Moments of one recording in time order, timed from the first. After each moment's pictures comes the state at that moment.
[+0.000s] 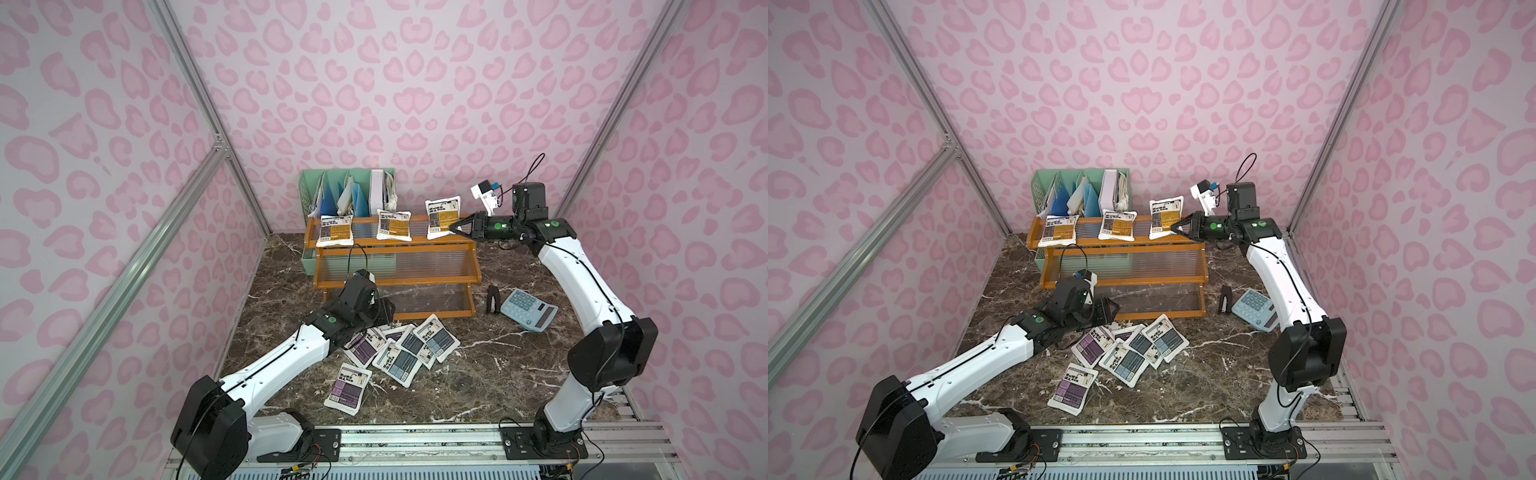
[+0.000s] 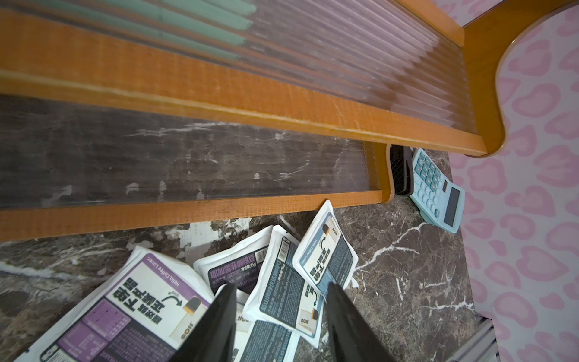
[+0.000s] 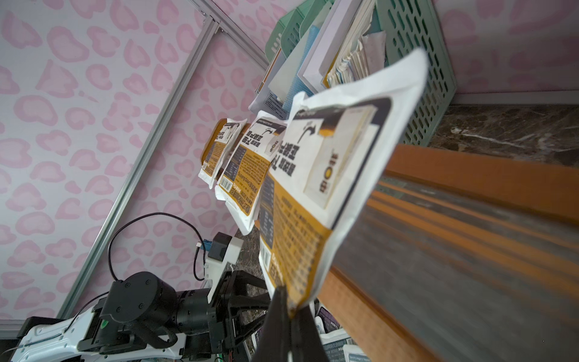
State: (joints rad) left arm -0.61 1.26 0.88 -0.34 0.05 -0.76; right arm 0.24 1.75 1.80 -0.62 -0.88 0.38
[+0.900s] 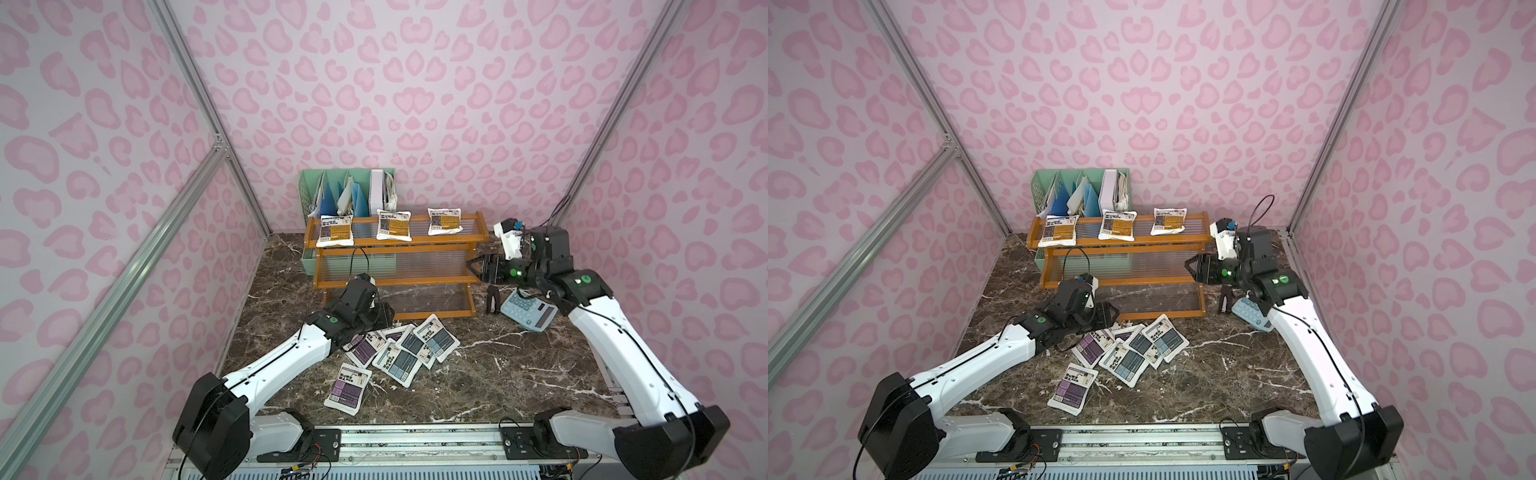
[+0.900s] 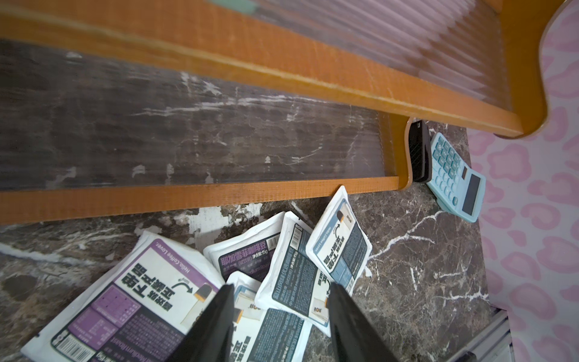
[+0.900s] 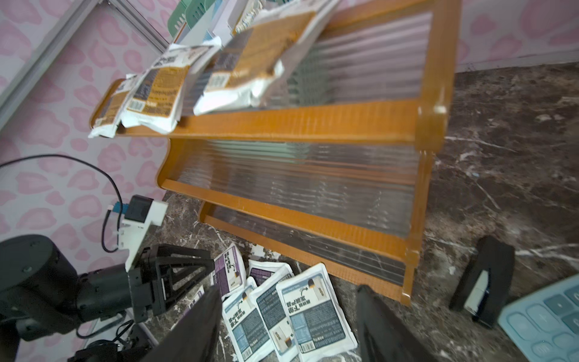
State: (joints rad) left arm -0.61 1.30 0.87 -0.37 0.09 -0.73; right arm 0.34 1.15 1.18 -0.63 -0.38 0.31
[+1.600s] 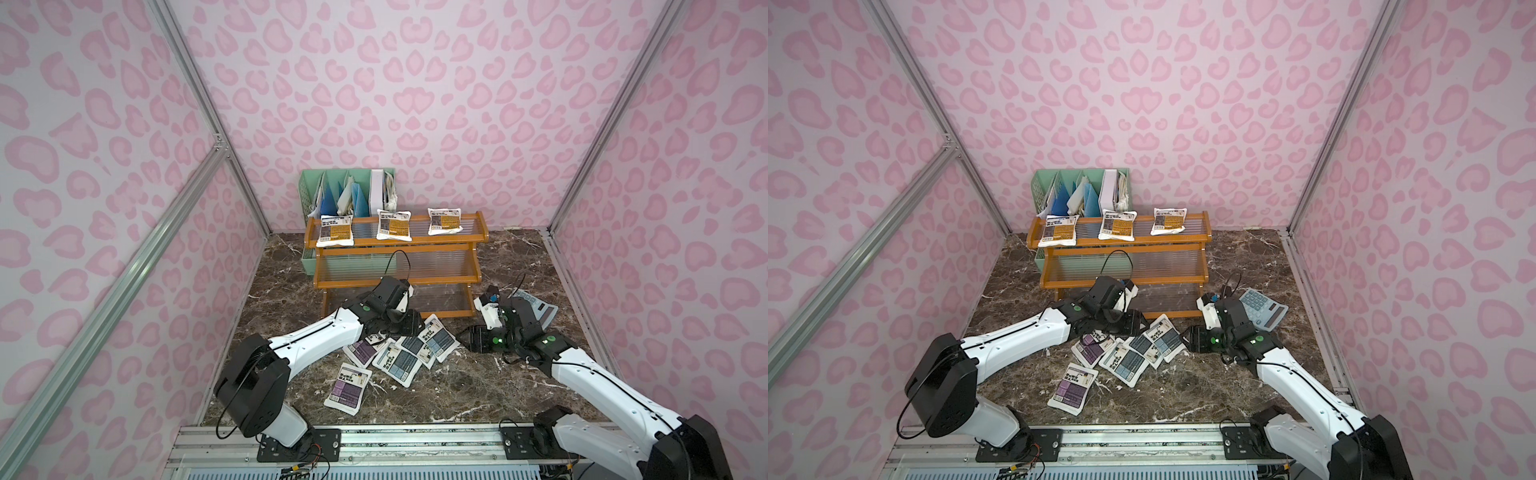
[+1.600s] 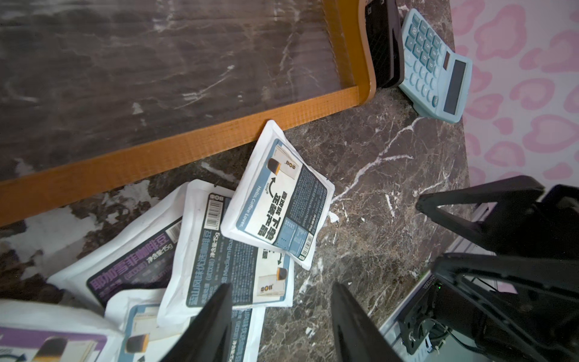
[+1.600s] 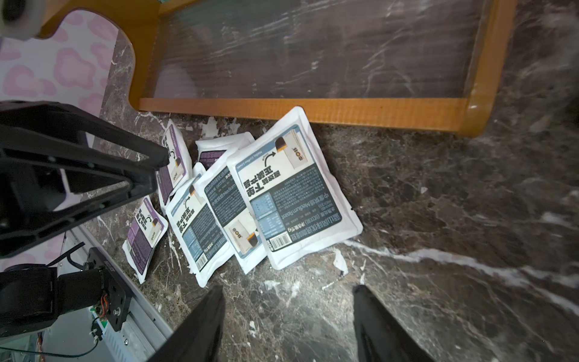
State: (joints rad) left arm -0.72 1.56 1.04 -0.39 0.28 -0.62; right arm 0.48 1.05 0.57 -0.36 -0.37 0.41
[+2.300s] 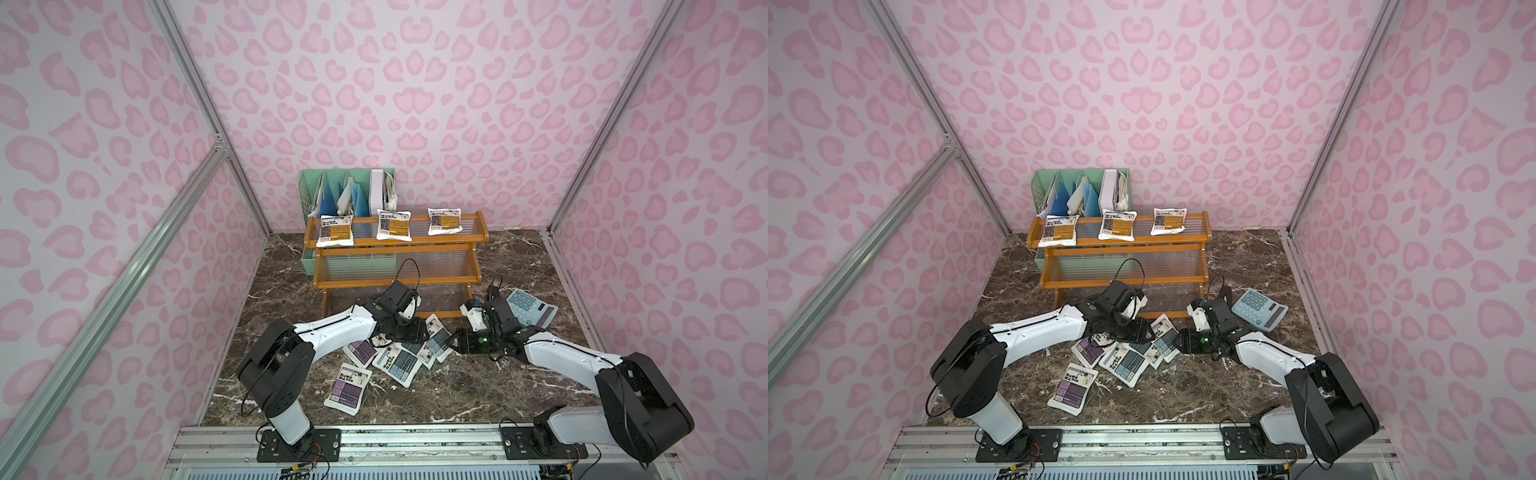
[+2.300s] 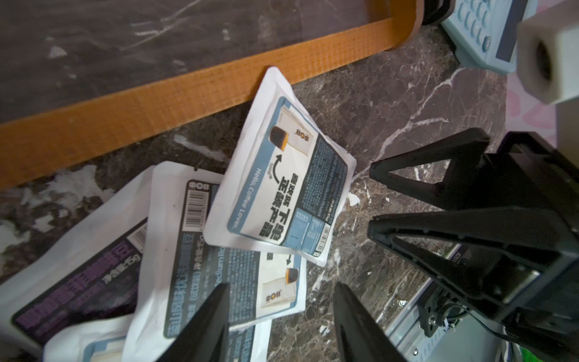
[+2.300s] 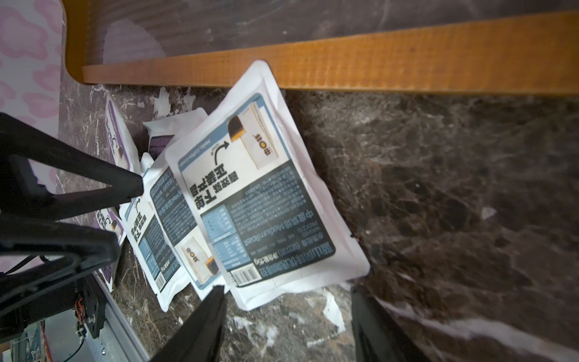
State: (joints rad) left arm -0.74 1.69 1.06 -0.42 0.32 -0.58; right arm 0.49 1.38 0.56 -0.13 -0.44 0.41
